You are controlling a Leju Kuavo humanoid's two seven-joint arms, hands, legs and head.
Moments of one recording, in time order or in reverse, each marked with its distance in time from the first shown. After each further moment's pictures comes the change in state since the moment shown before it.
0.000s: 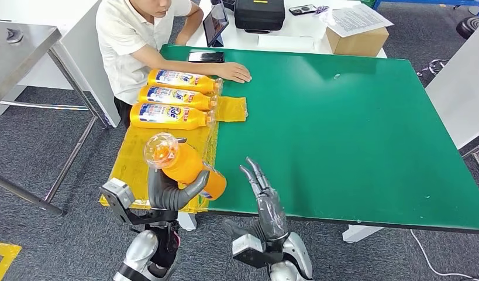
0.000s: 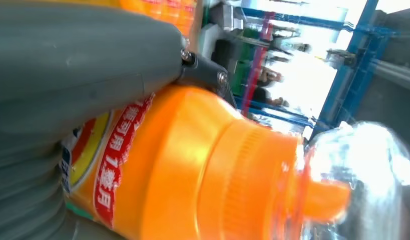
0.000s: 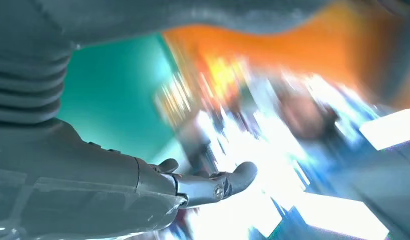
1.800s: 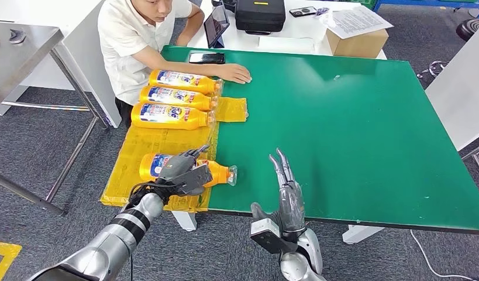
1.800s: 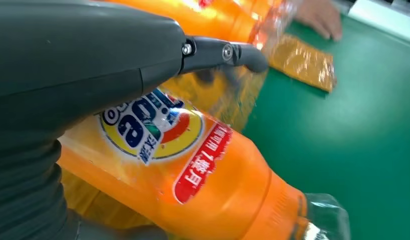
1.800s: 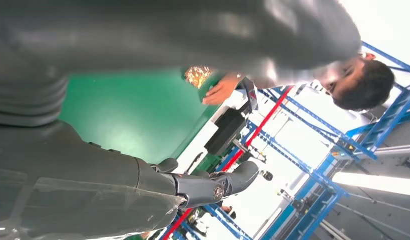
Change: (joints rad) left arm -0.480 0.090 0.085 0.852 -0.942 -0.176 0.252; right arm -0.017 0.019 -0.135 0.064 -0.053 -0.011 -0.012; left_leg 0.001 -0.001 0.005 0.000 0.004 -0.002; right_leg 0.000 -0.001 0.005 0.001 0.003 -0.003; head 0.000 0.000
